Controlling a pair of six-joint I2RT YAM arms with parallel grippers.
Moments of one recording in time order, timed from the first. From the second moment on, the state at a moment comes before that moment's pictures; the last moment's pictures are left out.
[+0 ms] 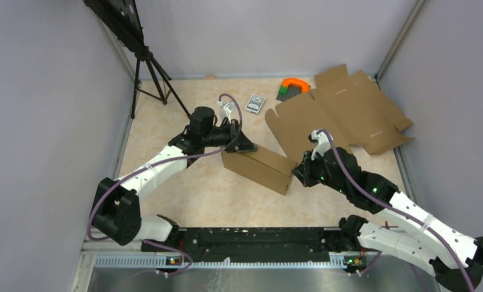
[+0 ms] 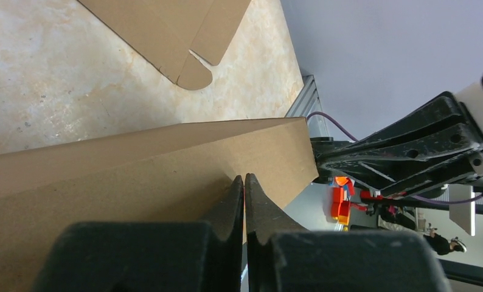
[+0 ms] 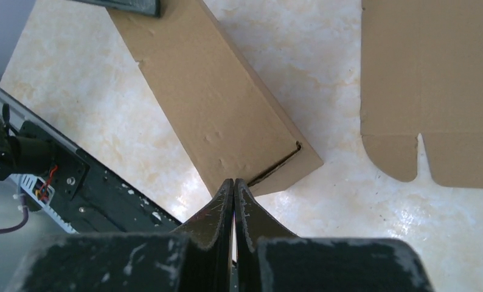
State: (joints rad) left arm -0.51 1.36 0.93 -0.02 0.71 -0.76; right arm 0.87 0.69 0.75 -0.56 0.12 0.48
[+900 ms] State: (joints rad) left arm -0.51 1.37 0.94 -0.03 0.71 -0.76; right arm 0.87 0.75 0.91 -0.64 0.14 0.43
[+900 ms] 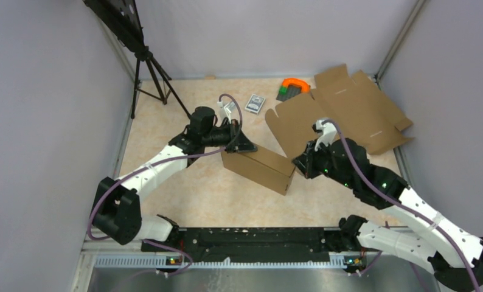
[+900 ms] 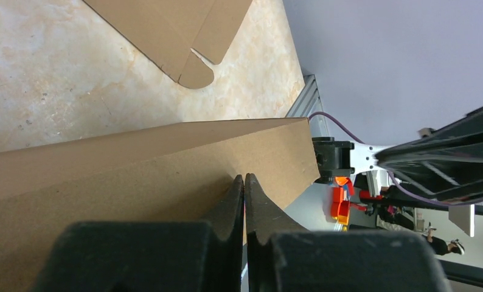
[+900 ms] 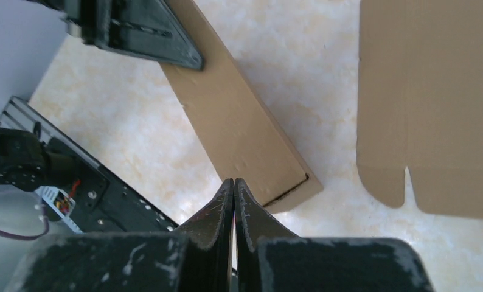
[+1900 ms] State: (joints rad) left arm -0.52 1.39 0.95 -0.04 0.71 -0.76; right arm 0.87 0.76 0.77 -0.57 0.10 0.43
